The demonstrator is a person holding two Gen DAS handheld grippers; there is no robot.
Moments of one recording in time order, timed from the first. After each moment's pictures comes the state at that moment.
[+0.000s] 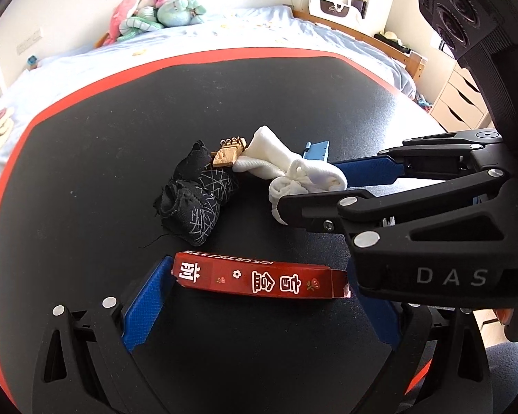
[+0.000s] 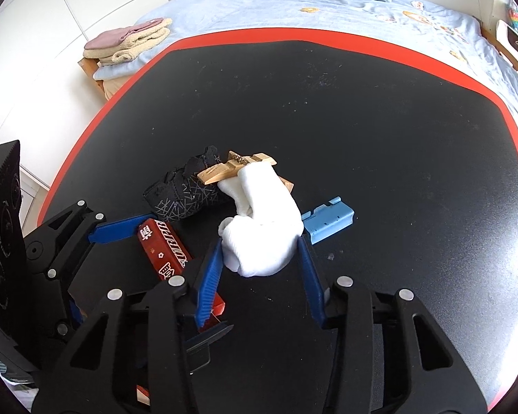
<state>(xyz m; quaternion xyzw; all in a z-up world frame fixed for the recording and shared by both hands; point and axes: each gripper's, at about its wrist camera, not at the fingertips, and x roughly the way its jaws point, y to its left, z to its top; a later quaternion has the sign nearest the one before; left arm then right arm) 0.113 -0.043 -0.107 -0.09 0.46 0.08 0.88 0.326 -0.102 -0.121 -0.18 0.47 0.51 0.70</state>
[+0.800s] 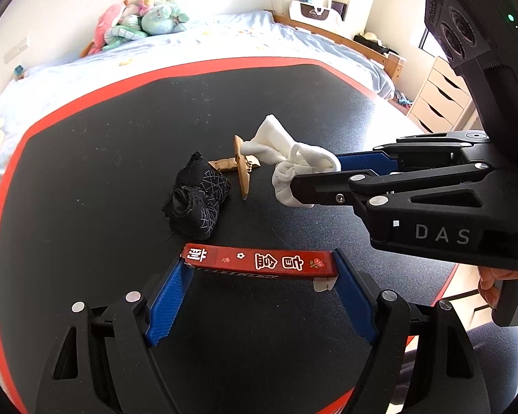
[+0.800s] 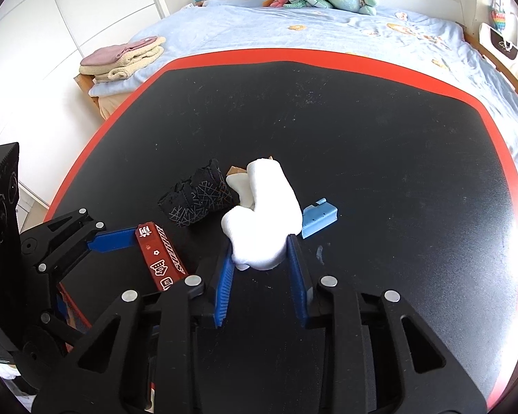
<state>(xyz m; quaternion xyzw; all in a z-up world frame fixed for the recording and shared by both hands) 0.096 -0.043 -0.085 -0.08 0.45 0.03 0.89 0.315 -0.122 -0.100 -0.15 0.45 0.49 0.73</state>
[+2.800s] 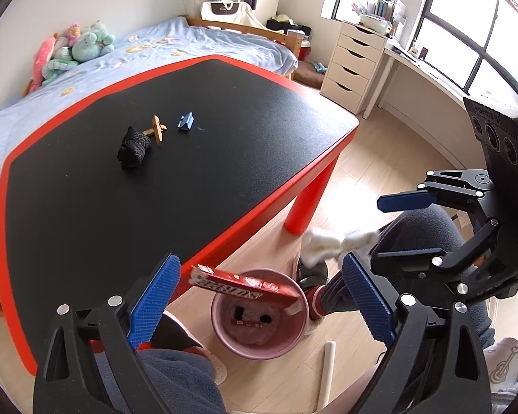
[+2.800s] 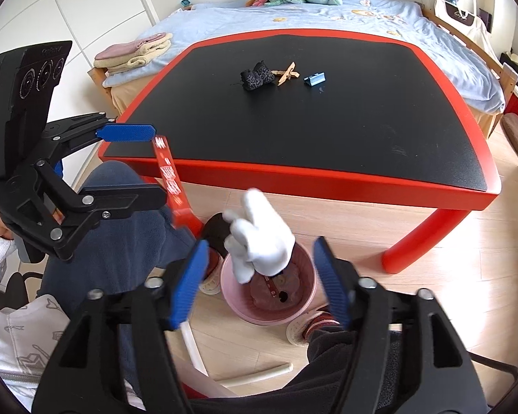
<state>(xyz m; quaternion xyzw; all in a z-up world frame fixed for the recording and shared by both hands) -0.033 -0.107 -0.035 -0.02 0.46 -0.11 0.88 0.133 -0.295 -0.077 -0.12 0.47 0.45 0.75</state>
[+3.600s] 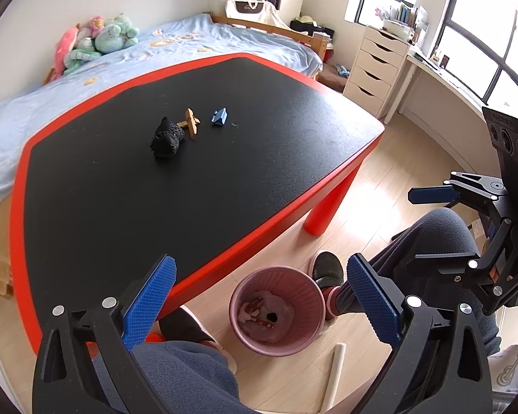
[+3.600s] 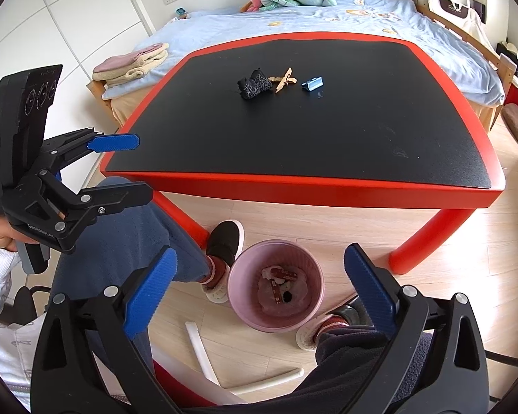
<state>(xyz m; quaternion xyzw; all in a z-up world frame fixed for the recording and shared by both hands) -0.036 -0.087 -0.033 -0.03 0.46 -0.07 0.88 0.141 -0.293 -0.076 -0.09 0.47 0.45 0.75</state>
